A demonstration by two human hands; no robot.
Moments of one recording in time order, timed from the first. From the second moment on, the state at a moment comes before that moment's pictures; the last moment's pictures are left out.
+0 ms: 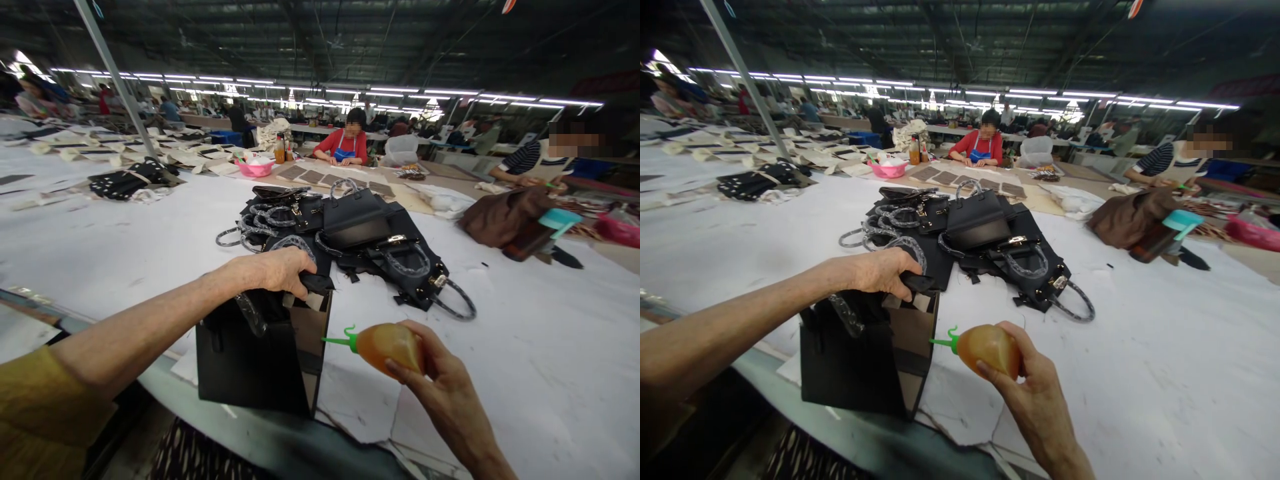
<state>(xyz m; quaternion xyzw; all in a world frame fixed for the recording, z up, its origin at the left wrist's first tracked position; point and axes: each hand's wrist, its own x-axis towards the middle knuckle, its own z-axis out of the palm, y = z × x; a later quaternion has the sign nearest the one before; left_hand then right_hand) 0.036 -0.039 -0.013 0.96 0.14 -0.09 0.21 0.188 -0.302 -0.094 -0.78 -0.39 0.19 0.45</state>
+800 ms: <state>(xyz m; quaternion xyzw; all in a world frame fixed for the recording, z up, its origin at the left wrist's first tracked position) 0.032 -0.079 0.047 0.98 0.14 -0.08 0.09 0.181 -0.304 -0.100 -0.73 -0.36 0.26 0.52</state>
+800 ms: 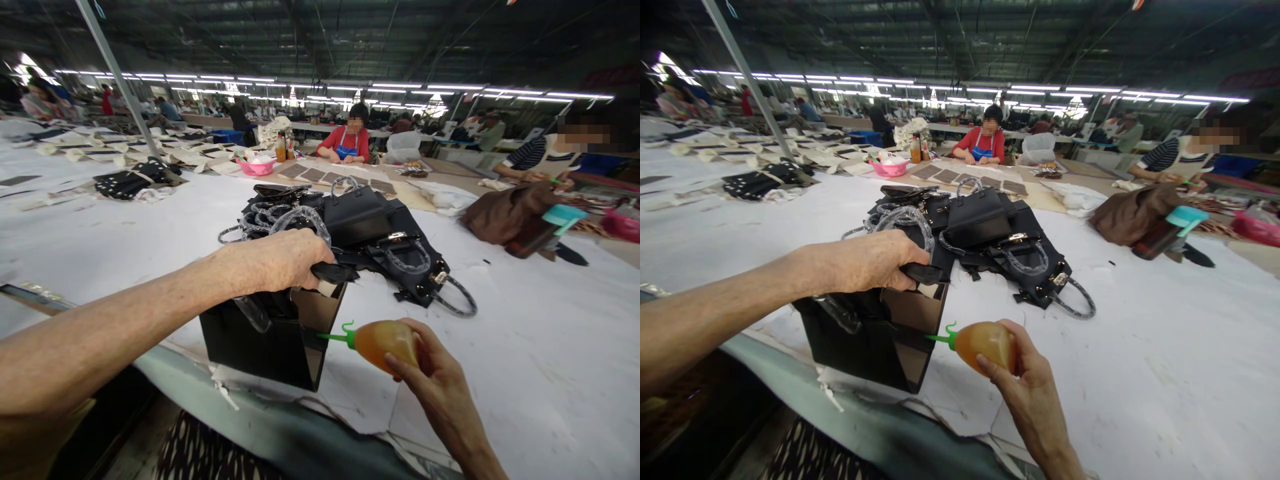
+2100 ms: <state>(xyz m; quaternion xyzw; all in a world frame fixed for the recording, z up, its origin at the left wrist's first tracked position) -0.016 -0.086 -0.020 0.98 0.18 -0.08 0.02 0.177 -0.260 -0.155 -0.72 -0.33 0.28 0.54</state>
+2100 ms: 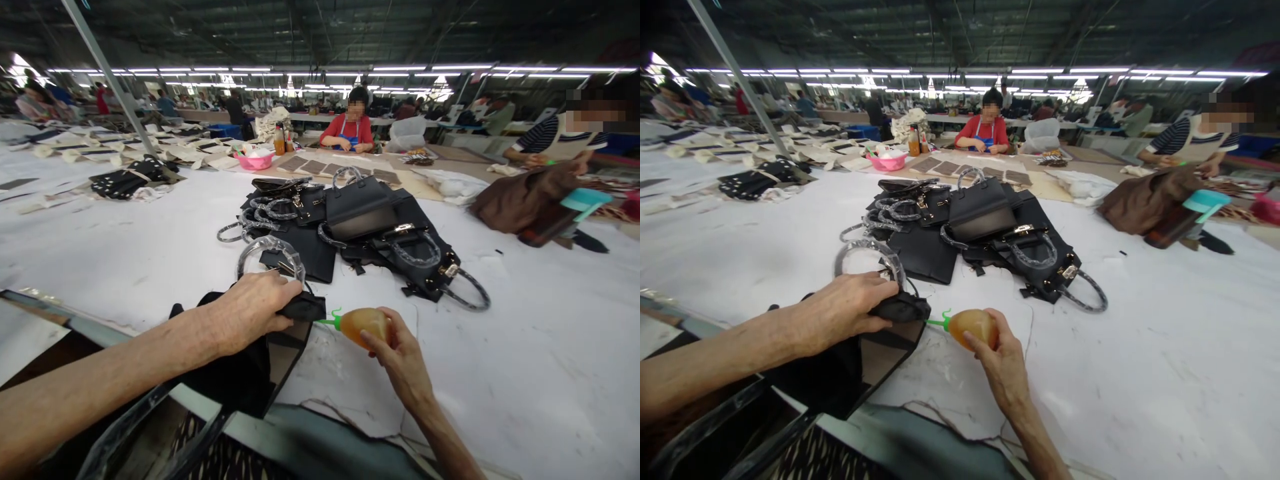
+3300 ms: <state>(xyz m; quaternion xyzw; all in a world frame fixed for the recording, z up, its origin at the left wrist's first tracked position) -0.037 -0.096 -0.039 0.98 0.21 -0.03 0.05 0.171 -0.254 -0.150 -0.74 -0.31 0.29 0.52</state>
